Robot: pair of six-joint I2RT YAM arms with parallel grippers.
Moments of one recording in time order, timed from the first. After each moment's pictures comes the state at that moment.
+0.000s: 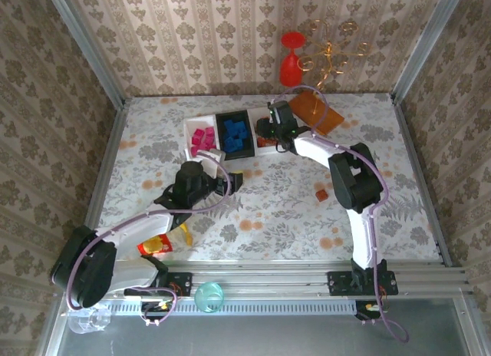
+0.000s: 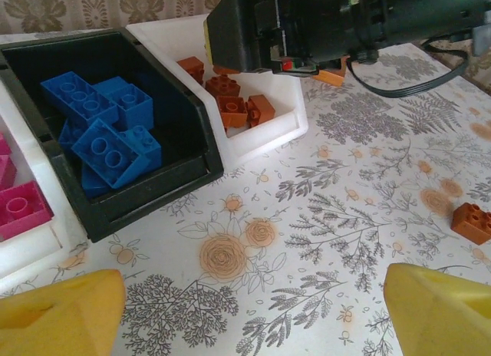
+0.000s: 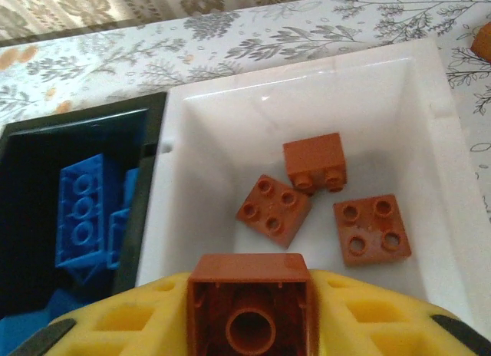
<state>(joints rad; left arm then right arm) -0.64 1.21 0.53 0.32 0.09 -0.20 0.41 2.16 1.59 -0.05 0.05 0.40</state>
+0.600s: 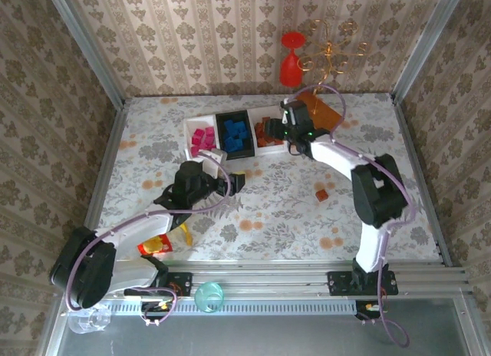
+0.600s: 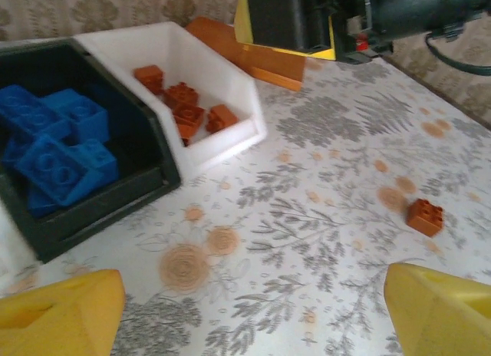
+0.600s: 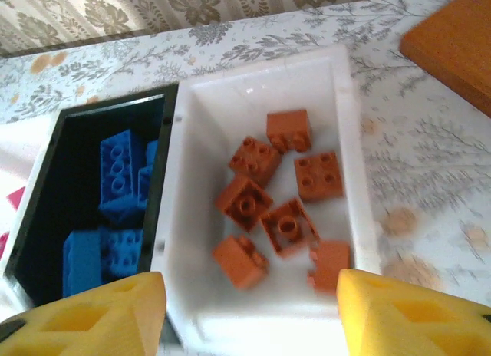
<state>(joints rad) -0.66 1.23 0.53 0.37 0.20 -0.20 0.38 1.78 1.26 -0.10 0.02 0.39</state>
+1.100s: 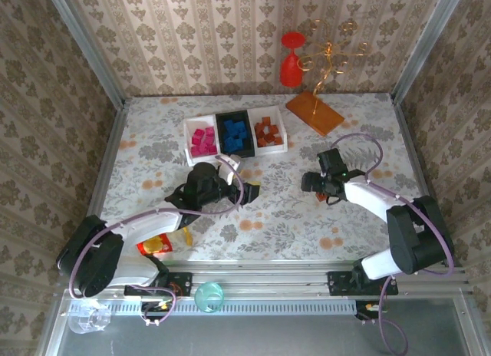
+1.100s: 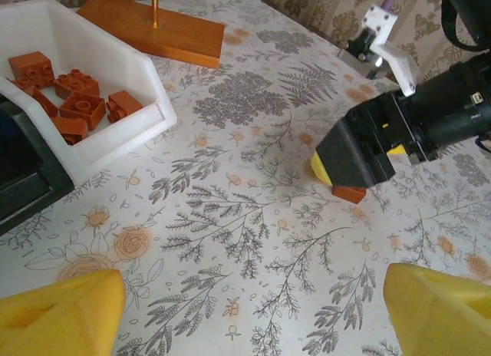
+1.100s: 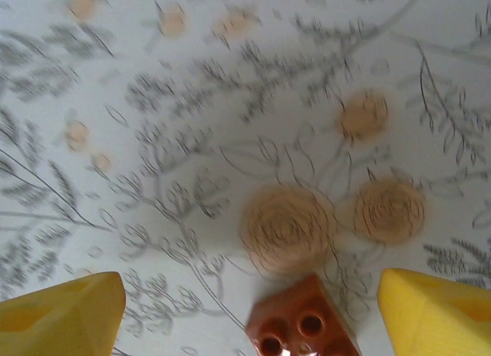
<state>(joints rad) -0.75 1.29 0.57 0.37 0.28 -0.18 0.28 1.45 0.74 -0.36 0.09 0.45</state>
